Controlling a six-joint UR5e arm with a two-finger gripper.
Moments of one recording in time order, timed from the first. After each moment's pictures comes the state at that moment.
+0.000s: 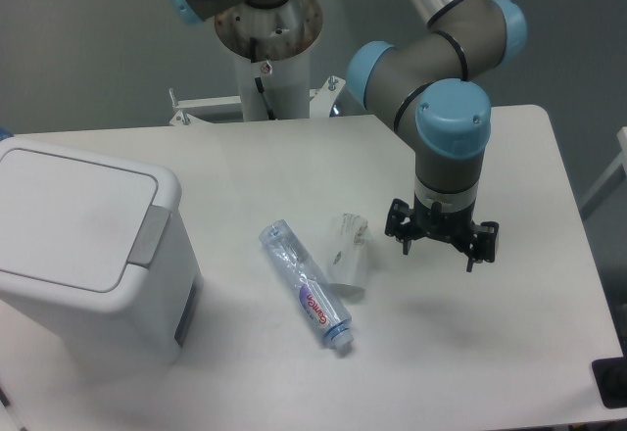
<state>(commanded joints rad) 2.57 -1.98 -1.55 -1.00 1.59 0.97</state>
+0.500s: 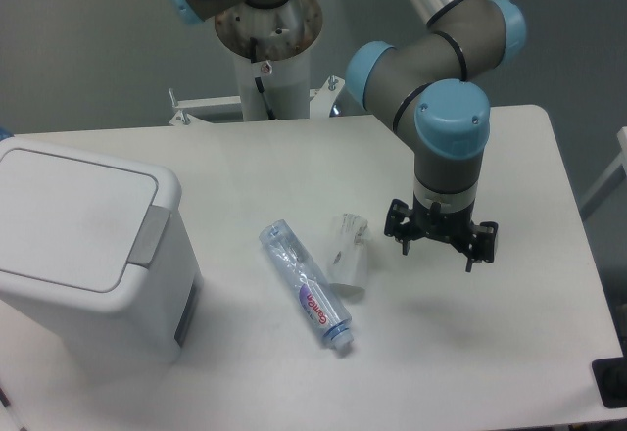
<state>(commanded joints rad) 2.57 -1.98 -1.55 -1.00 1.59 0.97</state>
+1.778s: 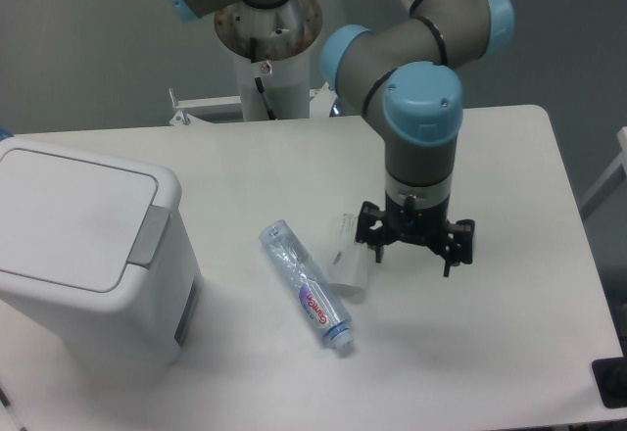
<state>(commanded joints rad) 2.45 -1.92 -1.47 -1.06 1.55 0.73</state>
